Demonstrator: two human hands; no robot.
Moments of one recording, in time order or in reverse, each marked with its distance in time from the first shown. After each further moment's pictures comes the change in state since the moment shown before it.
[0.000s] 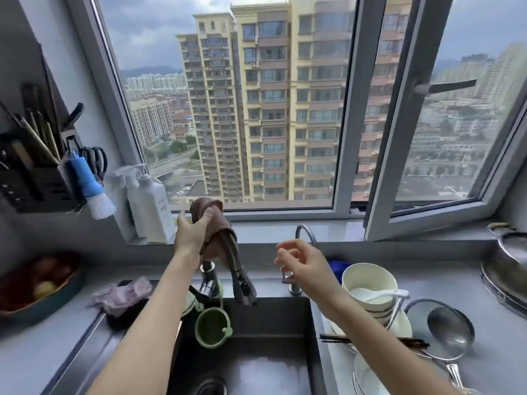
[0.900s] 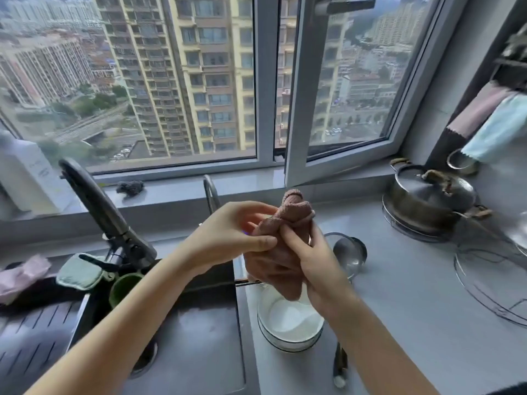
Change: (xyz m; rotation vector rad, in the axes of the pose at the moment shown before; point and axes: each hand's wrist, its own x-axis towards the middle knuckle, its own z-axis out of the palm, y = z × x) left_hand -0.217 0.067 0.125 0.189 -1.068 0.314; right_hand -0.090 0.045 -0.129 0.560 0.278 0.254
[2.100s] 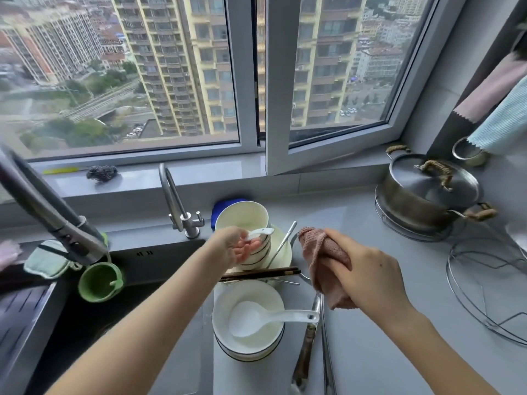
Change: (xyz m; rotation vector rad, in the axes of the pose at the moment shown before) left_hand 0.129 -0.084 0.101 -0.791 0.412 -0.942; right_hand 0.020 -0.036 -0.165 -1.491 0.143 -0.465
